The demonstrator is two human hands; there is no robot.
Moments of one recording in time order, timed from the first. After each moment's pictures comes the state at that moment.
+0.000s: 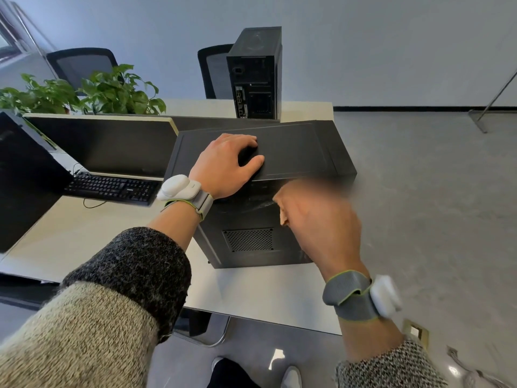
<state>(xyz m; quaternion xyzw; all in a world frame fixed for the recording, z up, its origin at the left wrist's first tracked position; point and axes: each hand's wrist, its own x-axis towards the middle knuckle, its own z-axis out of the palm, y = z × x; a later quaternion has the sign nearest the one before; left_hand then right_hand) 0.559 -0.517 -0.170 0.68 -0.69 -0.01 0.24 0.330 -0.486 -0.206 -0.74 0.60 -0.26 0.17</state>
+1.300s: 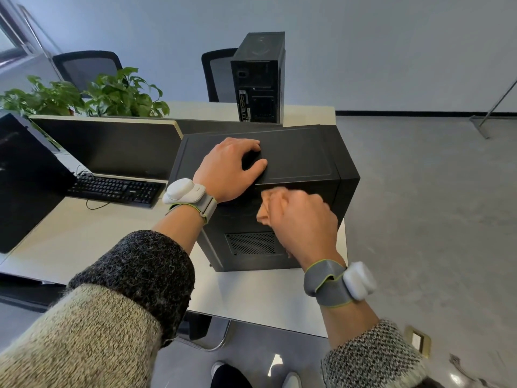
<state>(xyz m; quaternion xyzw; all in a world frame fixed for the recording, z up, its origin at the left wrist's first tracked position) 0.560 -0.519 -0.171 0.68 -0.69 -0.01 0.24 0.367 -0.489 -0.197 -0.77 0.57 -0.23 0.19</state>
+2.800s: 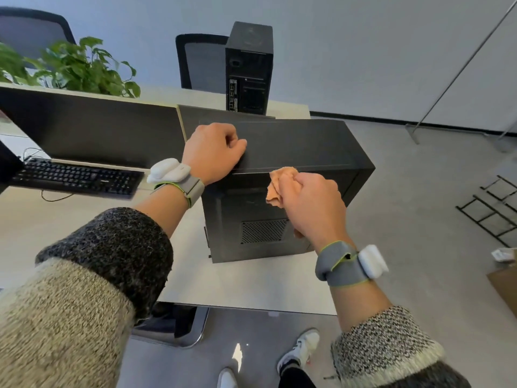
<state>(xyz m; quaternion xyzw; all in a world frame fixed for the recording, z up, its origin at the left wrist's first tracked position) 0.638 -0.492 -0.170 0.69 -0.63 -0.06 0.34 0.418 -0.460 -0.185 -0.72 0.63 -0.23 0.15</state>
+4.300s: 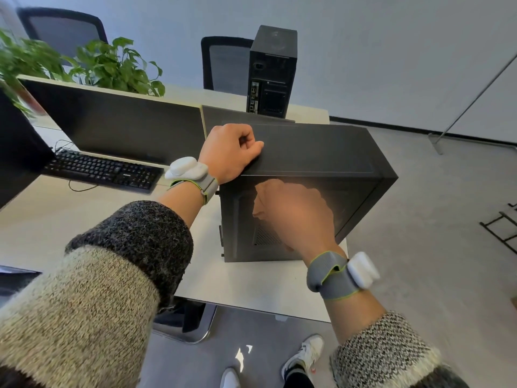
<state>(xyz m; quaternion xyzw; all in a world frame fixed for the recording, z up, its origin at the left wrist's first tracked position) 0.653 -0.490 -0.174 0.66 -0.64 -0.07 0.37 0.457 -0.439 -0.186 -0.77 0.59 -0.17 0.16</state>
